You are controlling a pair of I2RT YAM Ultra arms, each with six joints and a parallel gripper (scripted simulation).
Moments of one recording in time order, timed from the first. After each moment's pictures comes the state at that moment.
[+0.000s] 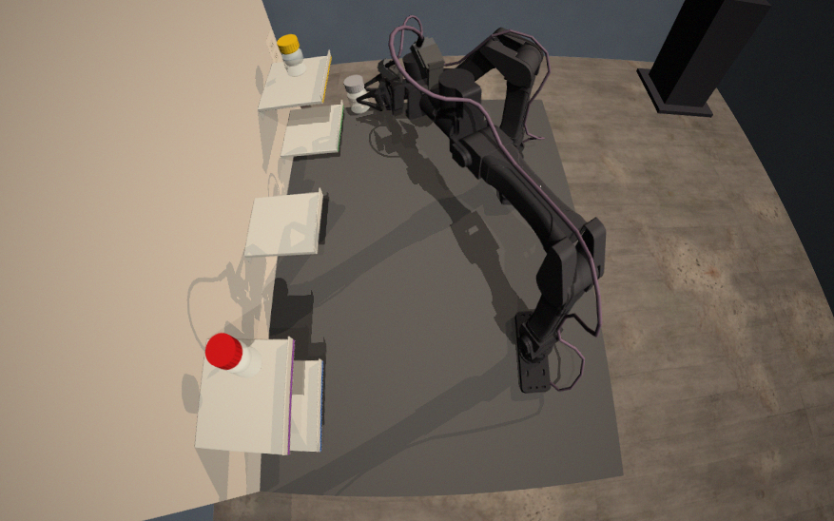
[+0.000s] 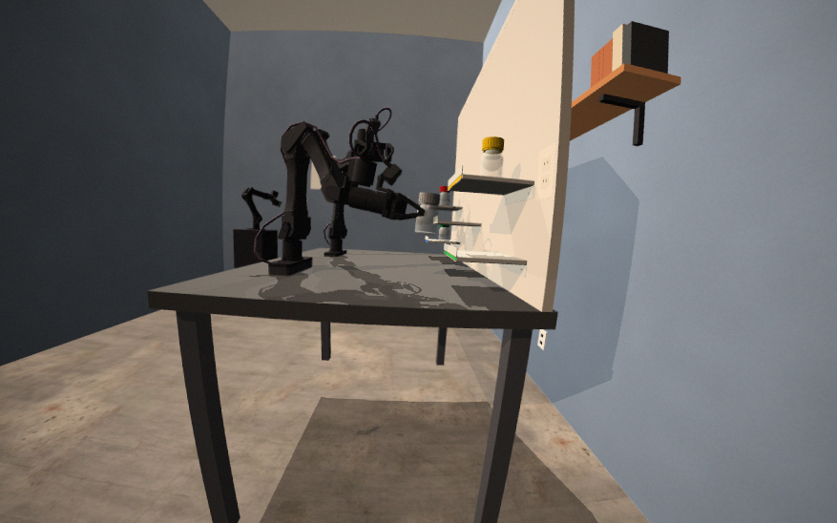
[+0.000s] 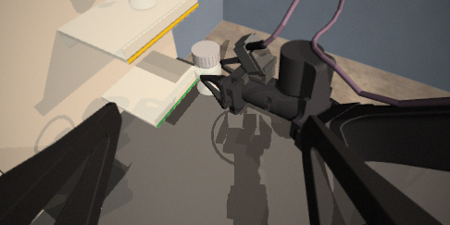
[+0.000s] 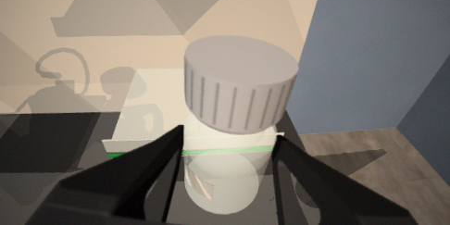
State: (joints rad) left arm -1.03 1.66 1.64 -0.05 0.03 0.09; right arm -0.53 1.57 0.64 0.74 -0.37 -0.04
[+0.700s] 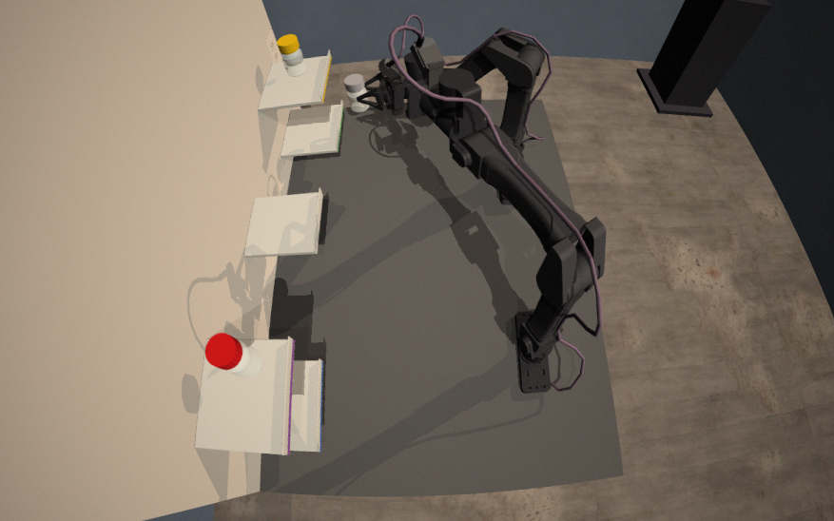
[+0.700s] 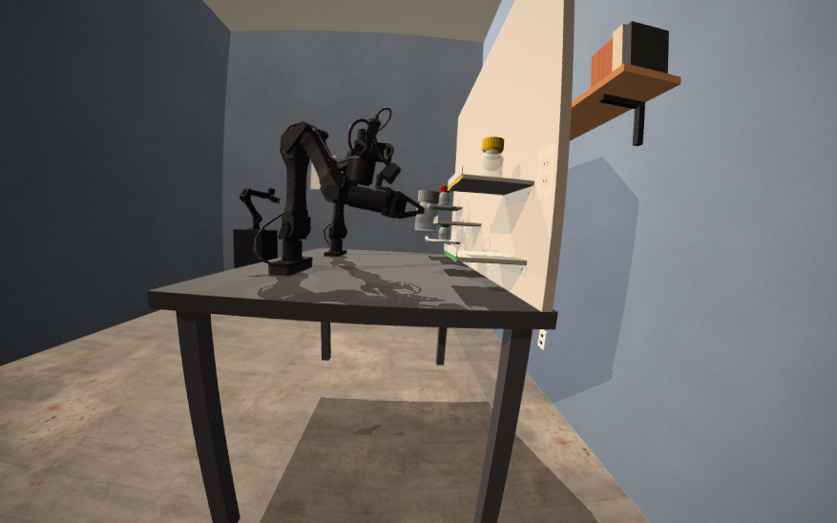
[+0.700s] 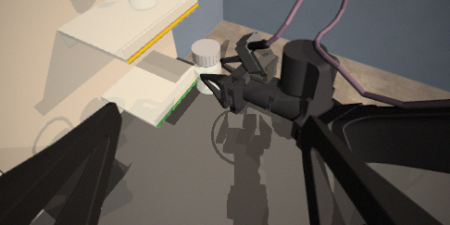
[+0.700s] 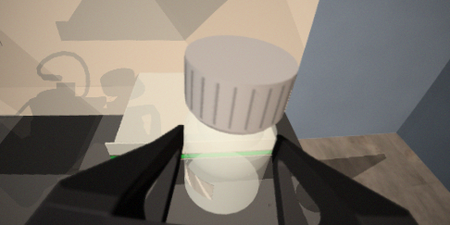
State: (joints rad) left arm -1.03 1.66 1.64 -0.05 0.03 0.09; right arm -0.53 1.56 0.63 0.75 -0.38 -0.04
